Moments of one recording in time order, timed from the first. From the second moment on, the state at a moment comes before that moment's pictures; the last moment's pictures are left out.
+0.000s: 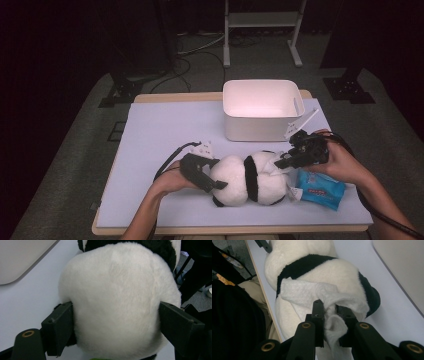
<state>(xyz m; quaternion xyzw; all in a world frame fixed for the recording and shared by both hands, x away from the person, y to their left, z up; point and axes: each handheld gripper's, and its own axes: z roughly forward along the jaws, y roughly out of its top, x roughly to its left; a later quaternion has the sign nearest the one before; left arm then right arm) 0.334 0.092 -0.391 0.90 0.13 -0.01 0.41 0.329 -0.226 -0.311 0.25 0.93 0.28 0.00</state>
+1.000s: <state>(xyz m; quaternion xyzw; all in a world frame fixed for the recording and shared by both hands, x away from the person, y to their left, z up) 0.332 0.091 -0.389 0.90 0.13 0.00 0.41 0.356 -0.137 -0.316 0.18 0.95 0.25 -0.01</state>
